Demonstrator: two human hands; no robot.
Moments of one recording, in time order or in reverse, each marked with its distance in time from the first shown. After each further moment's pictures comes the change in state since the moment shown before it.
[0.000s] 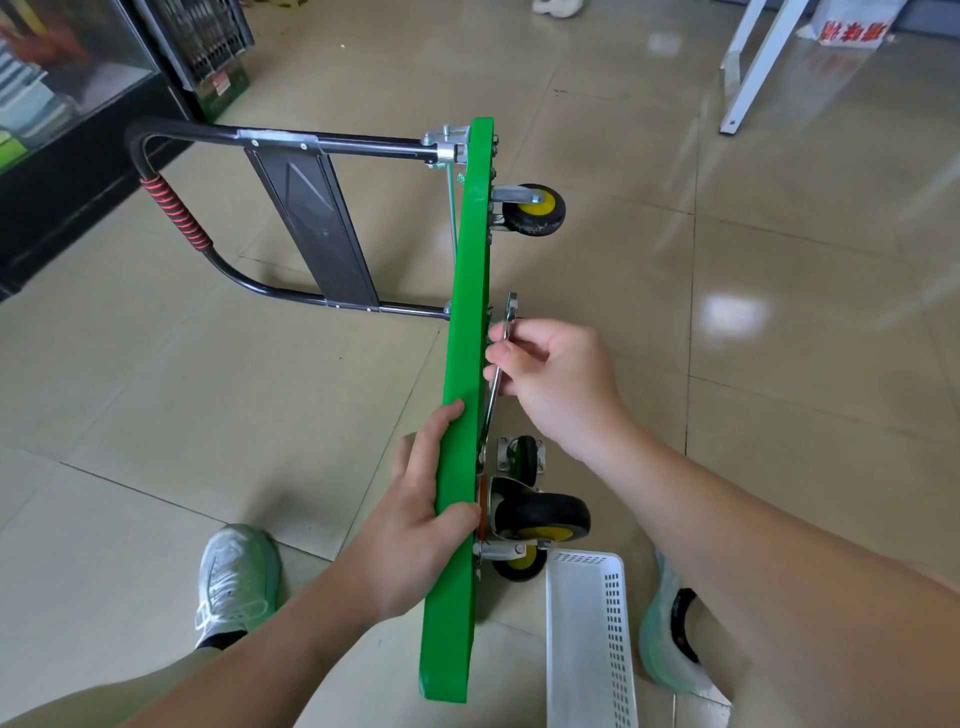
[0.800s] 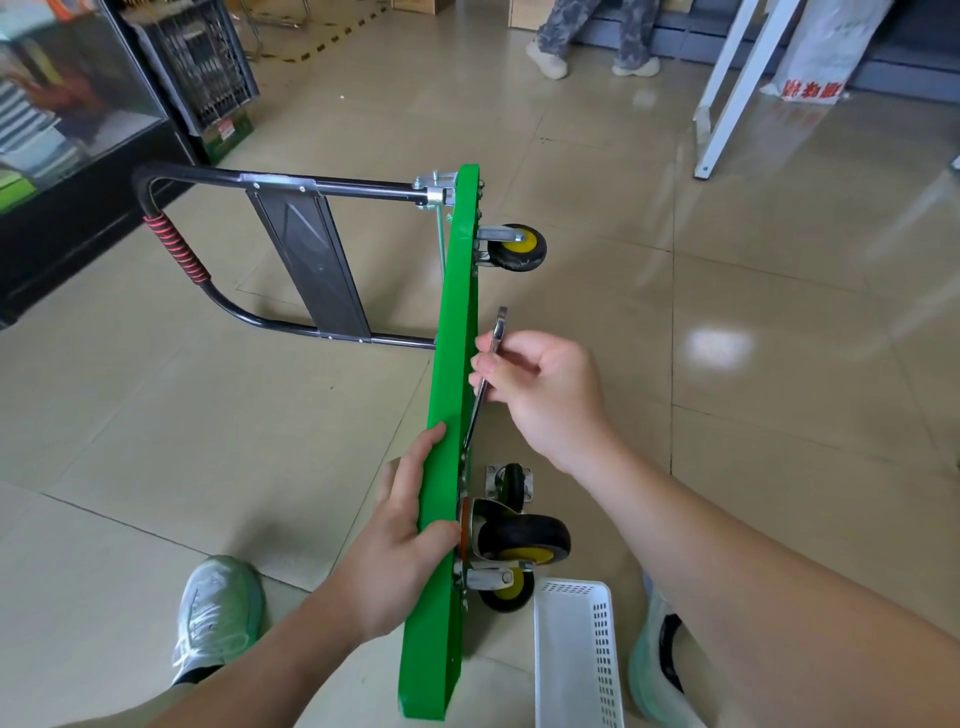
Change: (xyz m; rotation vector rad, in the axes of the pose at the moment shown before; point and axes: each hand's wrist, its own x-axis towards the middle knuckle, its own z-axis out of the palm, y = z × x) left_hand 0.001 -0.003 0.005 -0.033 0.045 0.010; right_hand -0.005 -0.015 -0.011 0.069 -0.016 -0.117
